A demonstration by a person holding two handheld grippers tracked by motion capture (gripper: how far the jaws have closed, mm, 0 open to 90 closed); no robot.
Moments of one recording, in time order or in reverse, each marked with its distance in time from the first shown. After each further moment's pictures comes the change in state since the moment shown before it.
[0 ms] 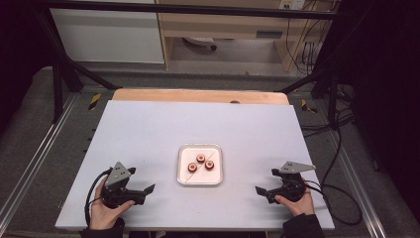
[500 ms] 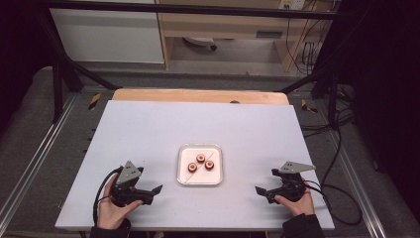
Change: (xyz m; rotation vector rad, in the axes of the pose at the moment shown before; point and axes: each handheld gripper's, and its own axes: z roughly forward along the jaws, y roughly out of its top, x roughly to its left) left arm -0.017 0.013 0.019 0.056 -0.017 0.046; right arm 0.000 0.000 0.001 0.007 -0.006 0.001
